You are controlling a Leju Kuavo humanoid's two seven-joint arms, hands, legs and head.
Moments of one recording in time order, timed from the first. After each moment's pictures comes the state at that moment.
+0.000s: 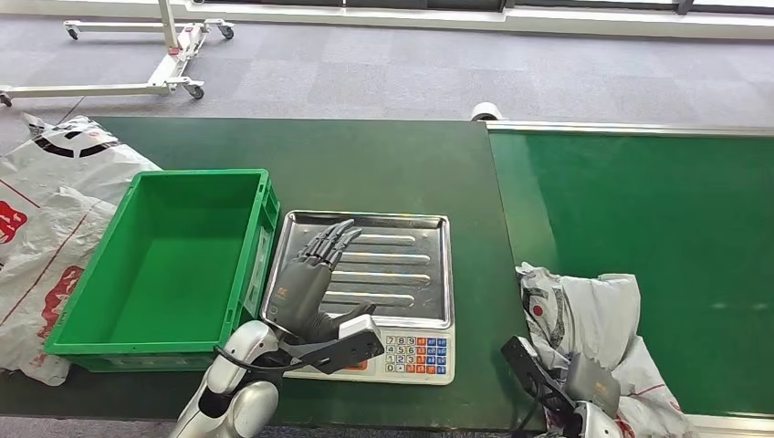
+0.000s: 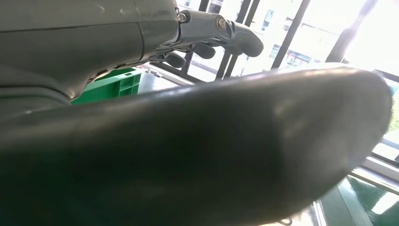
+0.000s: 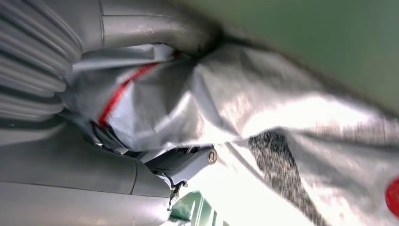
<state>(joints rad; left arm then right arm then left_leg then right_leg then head) -0.12 0.00 -0.49 -1.57 -0.92 -0.02 -0.11 0.07 0.02 0.03 -1.22 1.18 -0.07 0.29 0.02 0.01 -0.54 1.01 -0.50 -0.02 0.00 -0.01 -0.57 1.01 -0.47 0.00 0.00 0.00</state>
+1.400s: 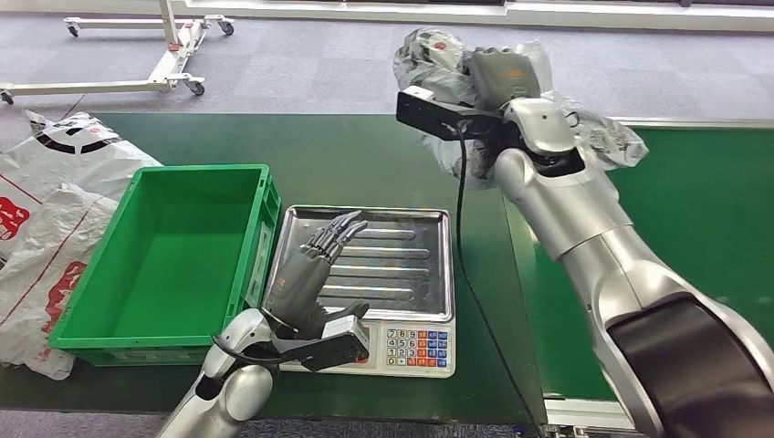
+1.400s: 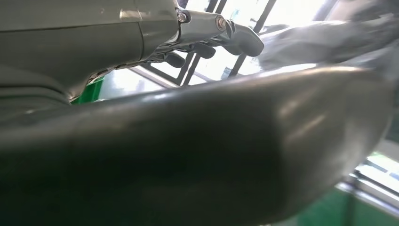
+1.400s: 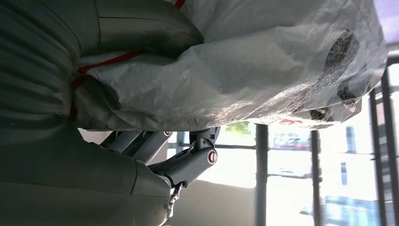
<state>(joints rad) -0.18 0.02 -0.49 -1.54 -0.76 -0.01 -0.29 -1.15 0.12 0.61 -0.60 1.02 0.07 0.02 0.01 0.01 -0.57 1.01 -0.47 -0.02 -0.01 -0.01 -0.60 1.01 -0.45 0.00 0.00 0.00</state>
